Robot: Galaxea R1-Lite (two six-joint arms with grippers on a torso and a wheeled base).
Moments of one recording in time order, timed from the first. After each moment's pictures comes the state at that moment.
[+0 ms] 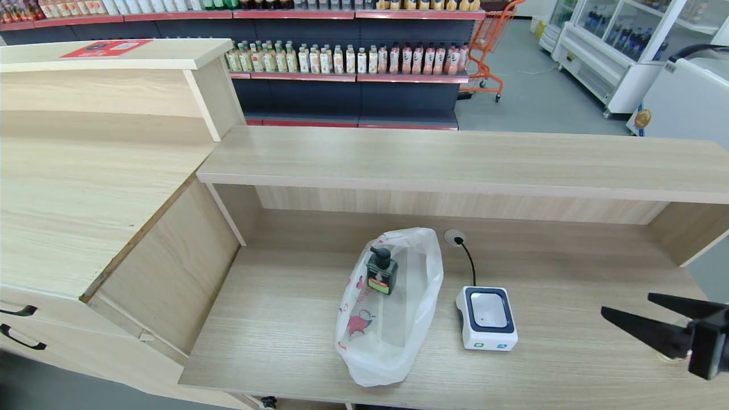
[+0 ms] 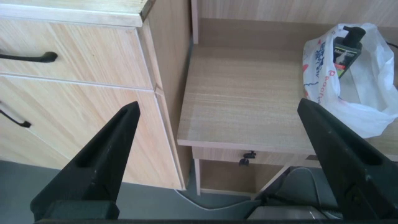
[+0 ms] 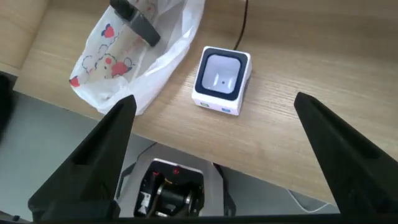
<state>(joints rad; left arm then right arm) 0.00 0.00 0.00 0.00 0.00 0.01 -0.06 1.04 -0.35 -0.33 0.40 -0.04</state>
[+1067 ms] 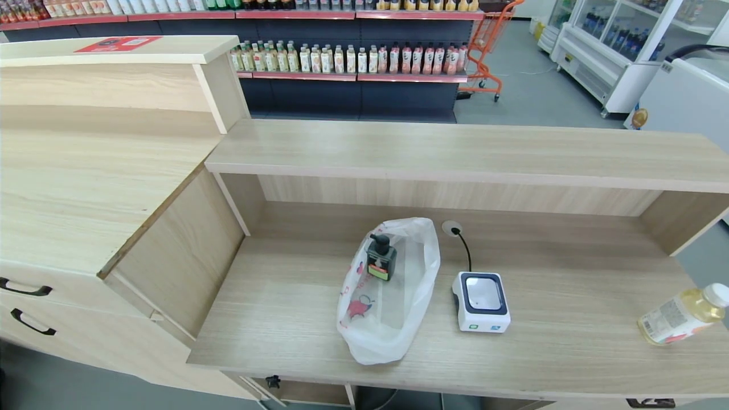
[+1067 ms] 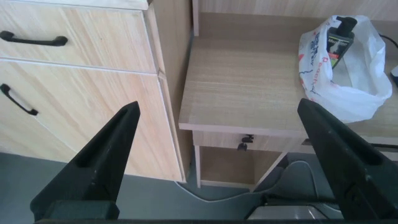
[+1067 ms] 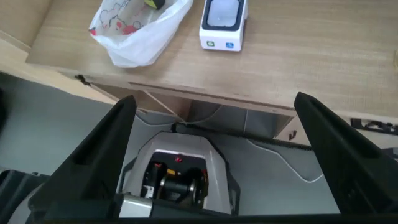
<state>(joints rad) 0.00 0.00 0.00 0.00 0.00 0.01 -0.09 0.25 -0.31 0.34 0.34 0.01</state>
